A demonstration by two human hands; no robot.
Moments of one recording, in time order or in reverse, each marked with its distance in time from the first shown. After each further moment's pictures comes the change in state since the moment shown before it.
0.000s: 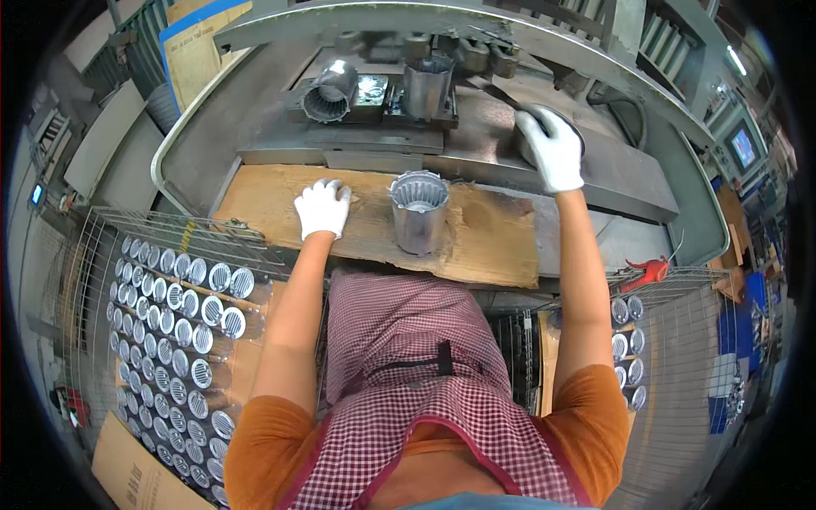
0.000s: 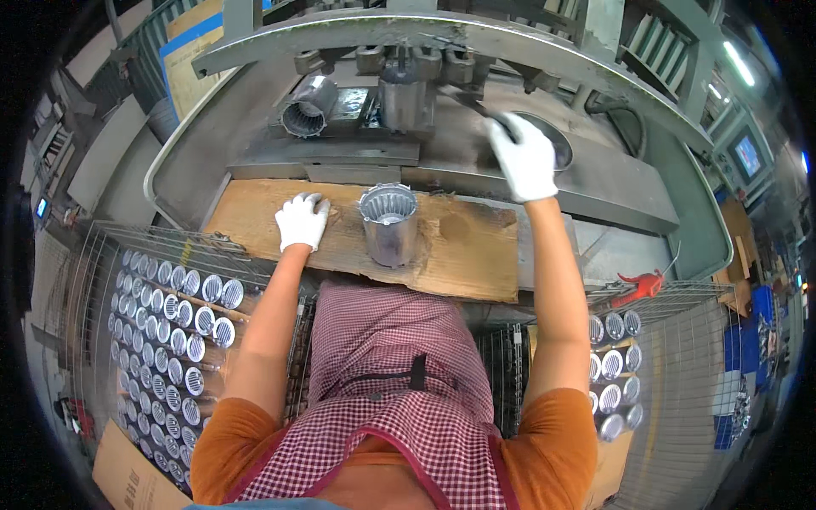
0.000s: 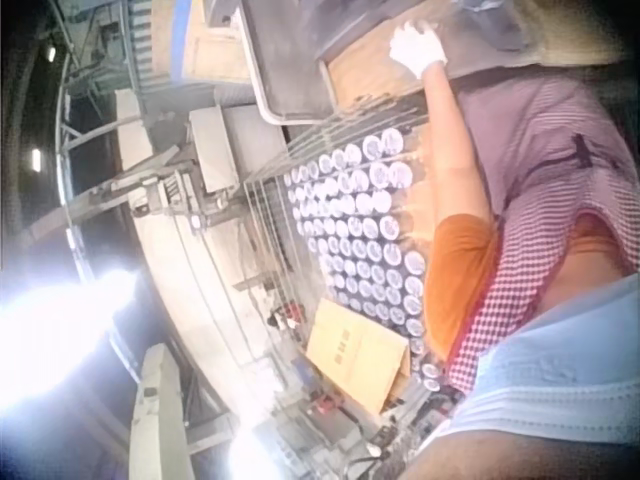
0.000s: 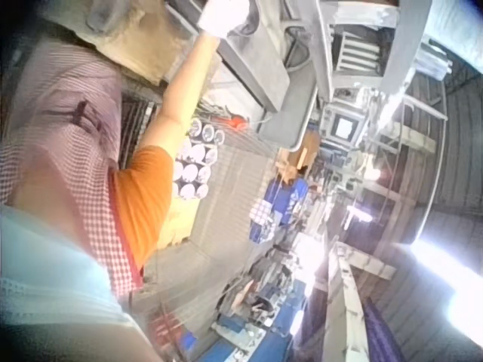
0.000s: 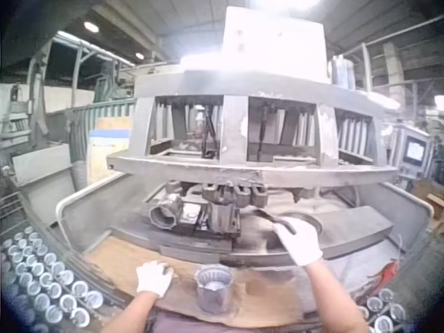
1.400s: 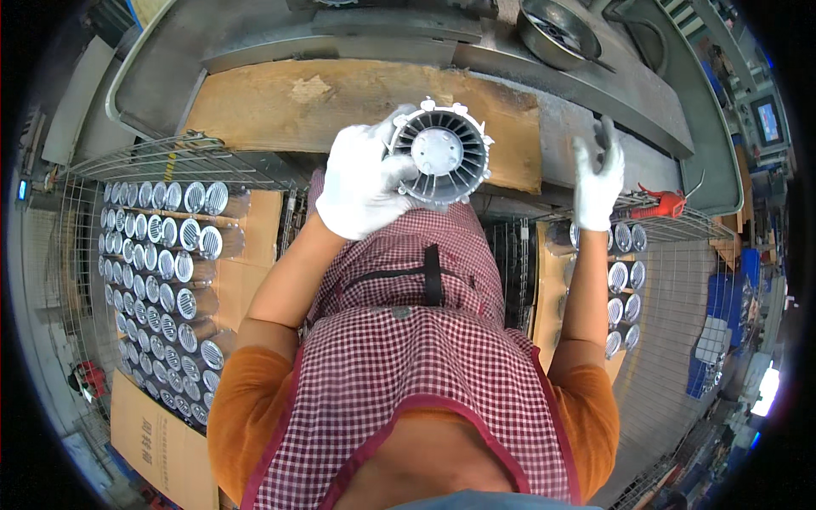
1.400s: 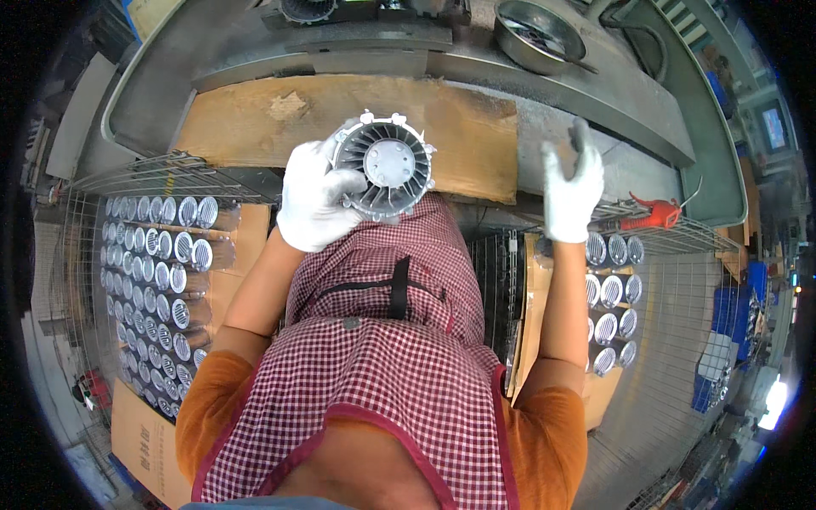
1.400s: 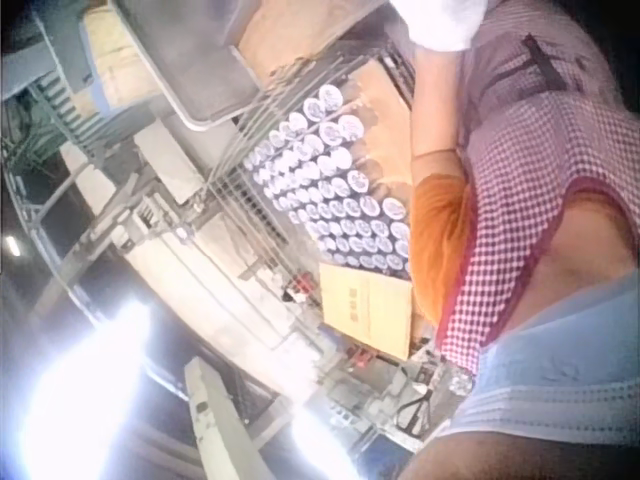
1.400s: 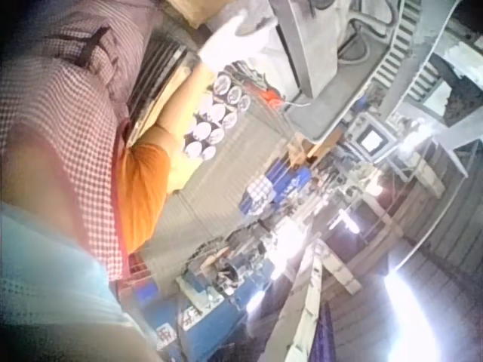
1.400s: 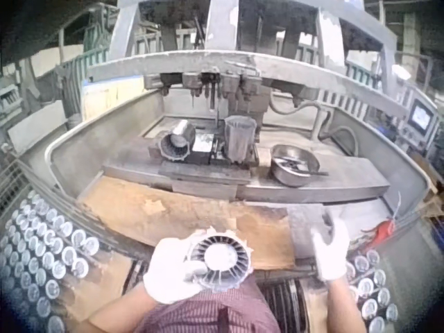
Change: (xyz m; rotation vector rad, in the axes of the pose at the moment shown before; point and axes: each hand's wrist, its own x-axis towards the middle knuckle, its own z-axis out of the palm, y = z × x) left_hand -0.092 0.116 -0.146 -0.737 0.123 0.733; right_hand -0.171 0.027 -0.062 -0.219 0.073 0.262
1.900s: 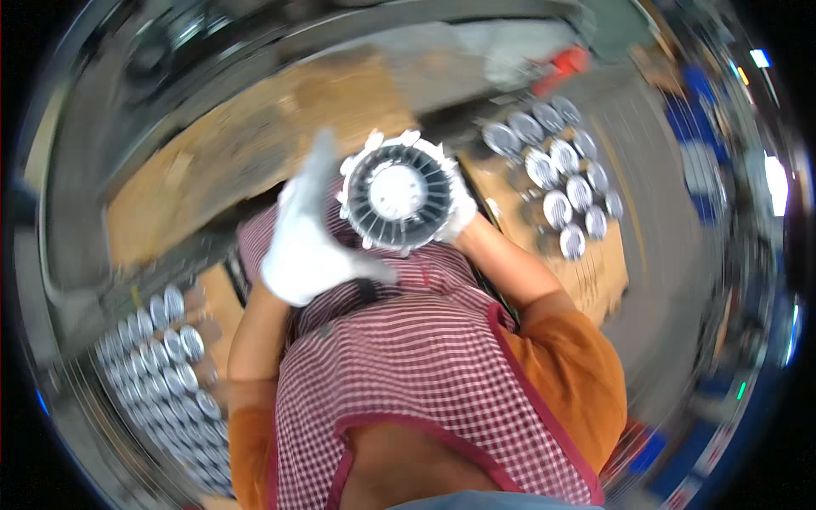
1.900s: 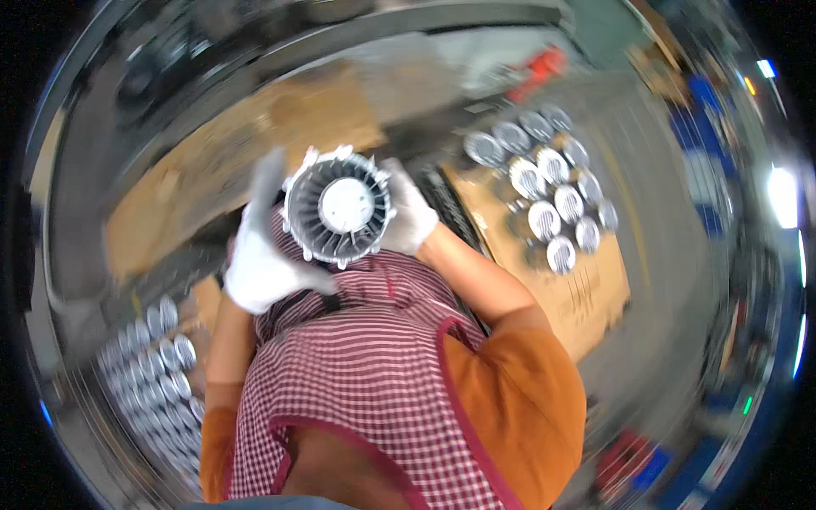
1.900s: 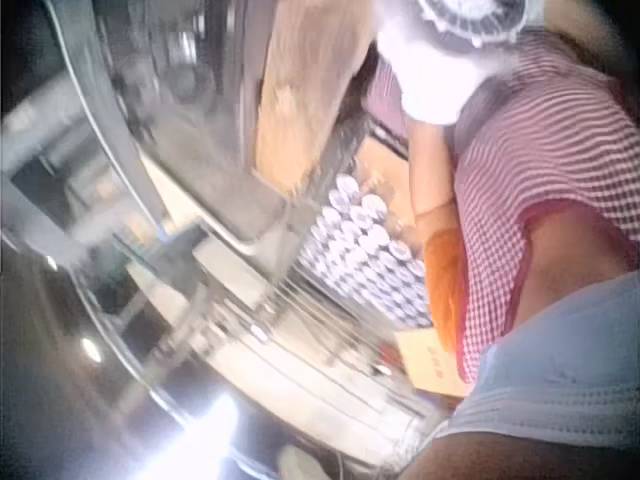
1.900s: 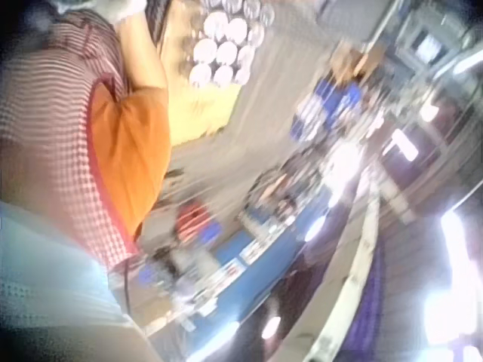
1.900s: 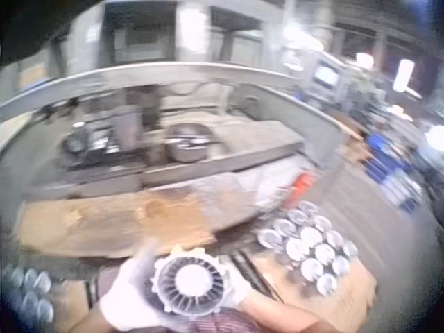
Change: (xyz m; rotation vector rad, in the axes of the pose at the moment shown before) left_hand 0.001 0.069 0.037 -0.479 -0.463 -0.306; right_hand -0.117 -0.035 0.002 1.992 -0.581 1.114
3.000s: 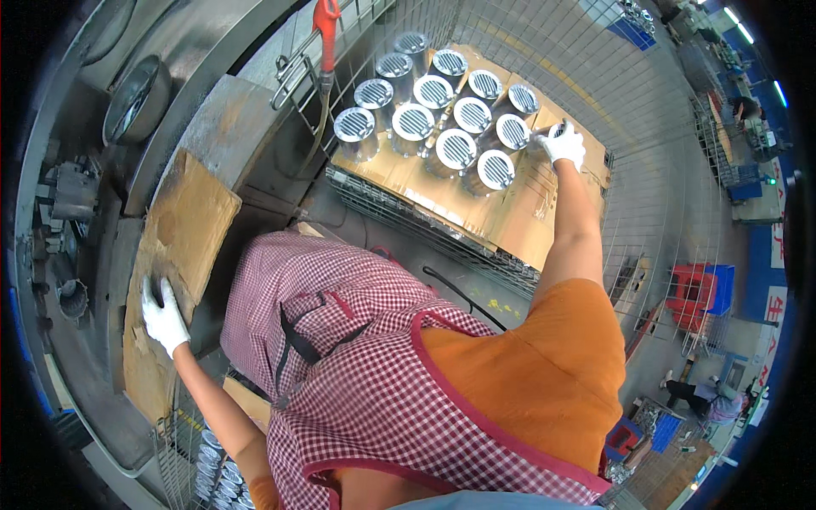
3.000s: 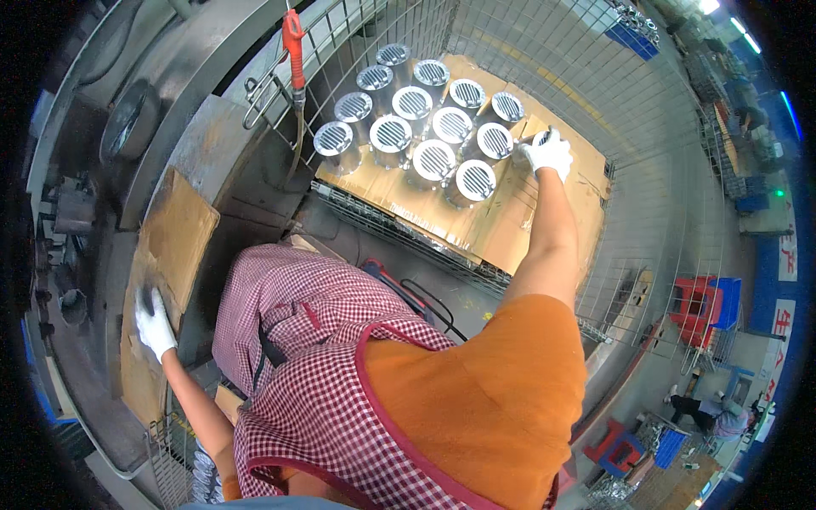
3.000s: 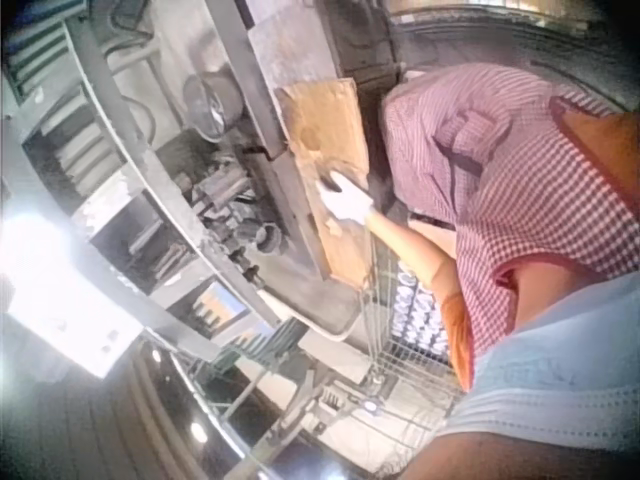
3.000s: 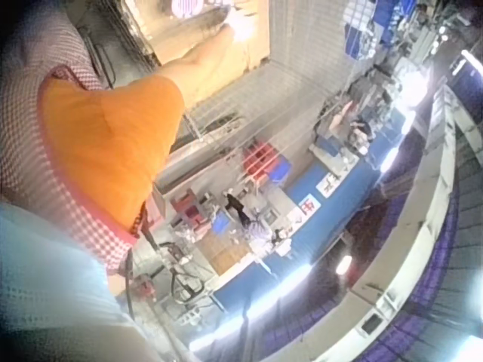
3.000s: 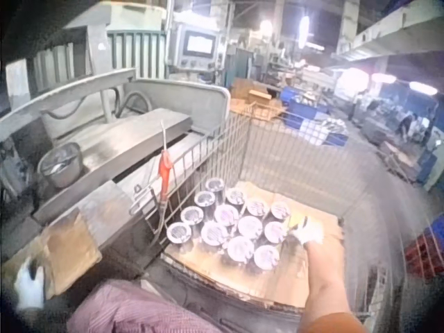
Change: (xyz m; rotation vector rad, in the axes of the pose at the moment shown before) left_hand 0.048 -0.170 -0.046 0.841 0.176 -0.350; right_hand -0.371 -0.138 -0.230 -1.278 2.364 0.162
